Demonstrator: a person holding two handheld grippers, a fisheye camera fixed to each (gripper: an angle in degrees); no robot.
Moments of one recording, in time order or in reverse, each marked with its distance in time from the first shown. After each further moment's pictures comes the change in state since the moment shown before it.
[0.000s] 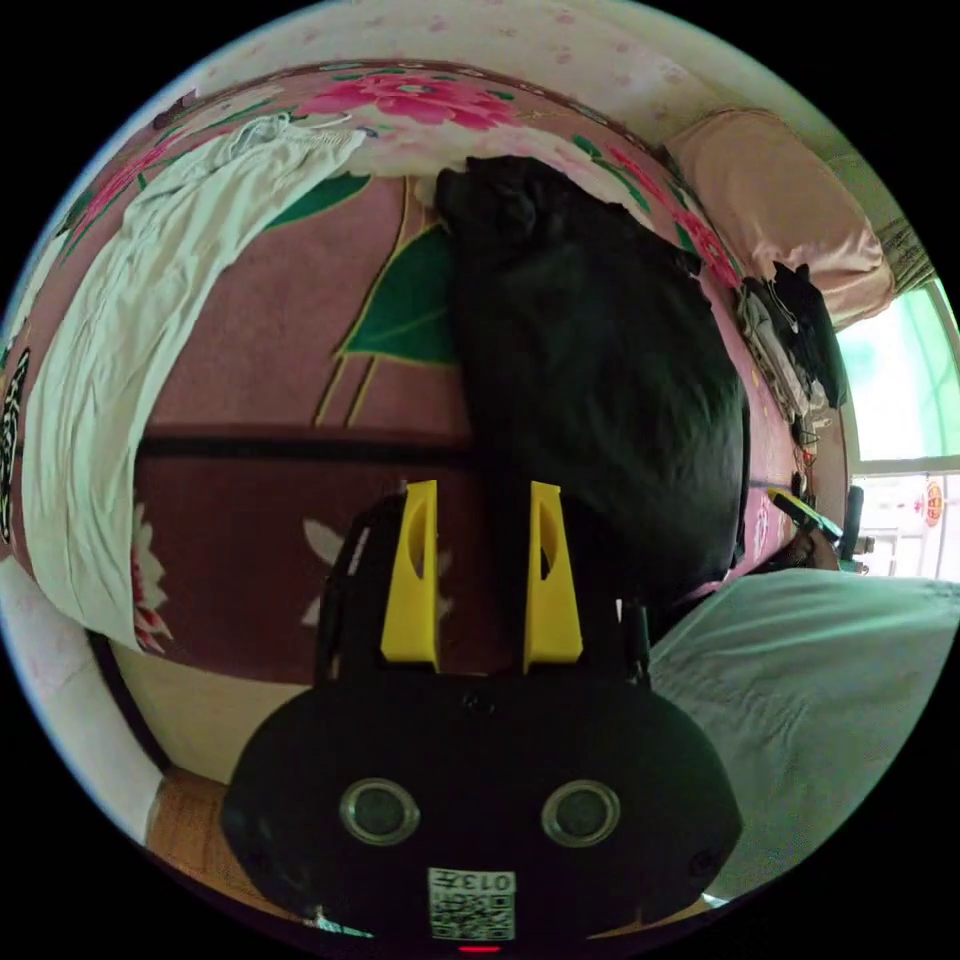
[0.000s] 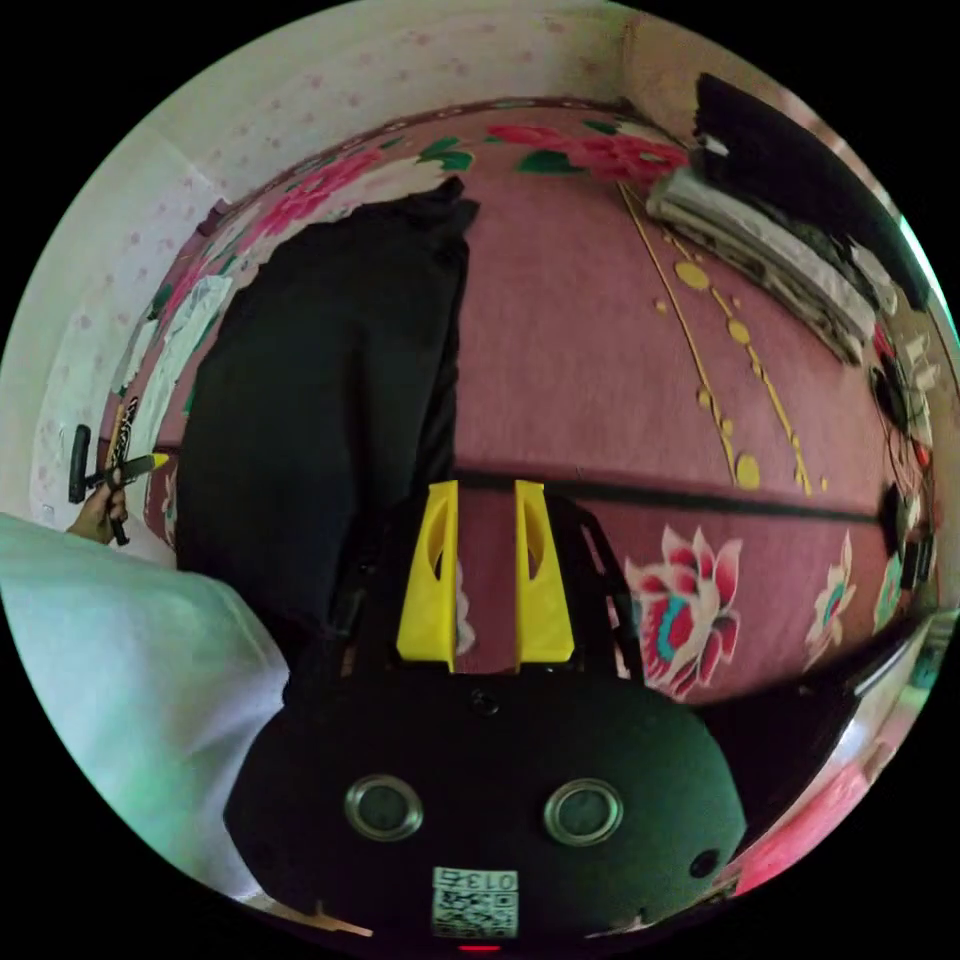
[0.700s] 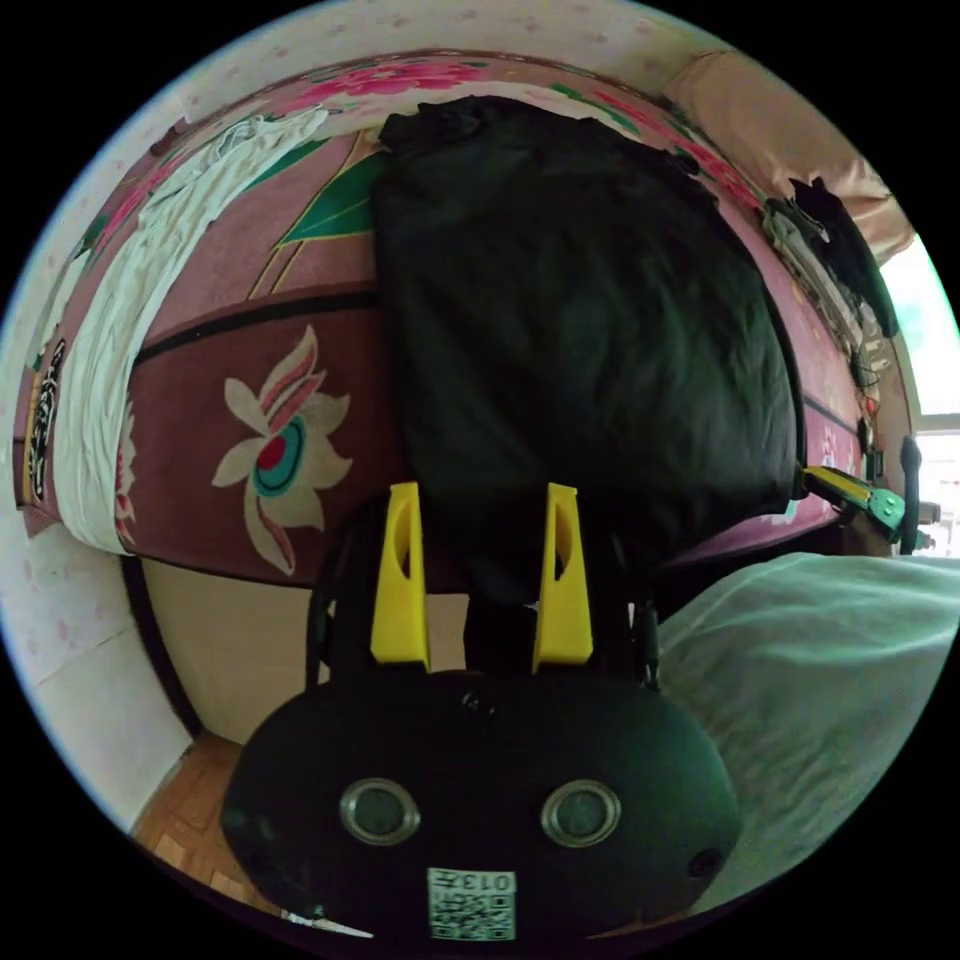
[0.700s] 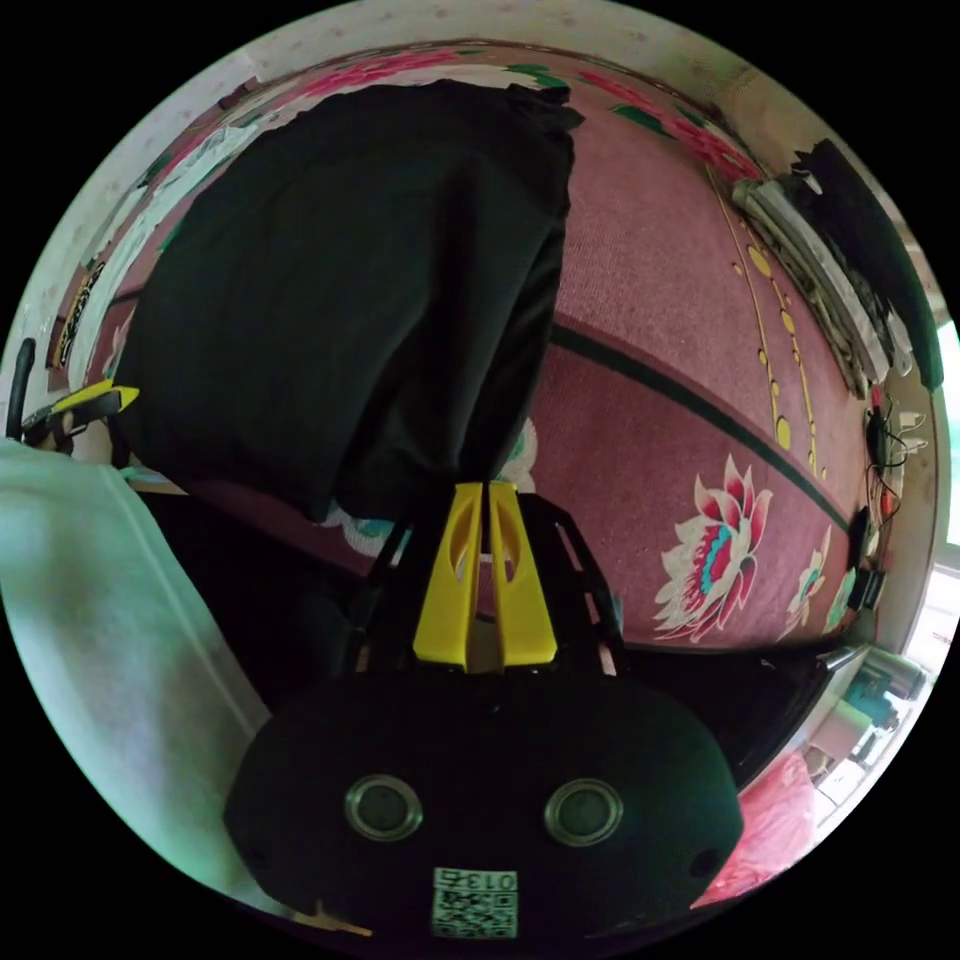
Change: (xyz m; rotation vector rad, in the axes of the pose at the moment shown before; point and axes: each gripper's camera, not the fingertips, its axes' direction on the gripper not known) left arm -0.004 0.087 0.019 -0.052 -0.216 0.021; right arm -0.053 0.024 0.136 -0.196 0.197 -0.180
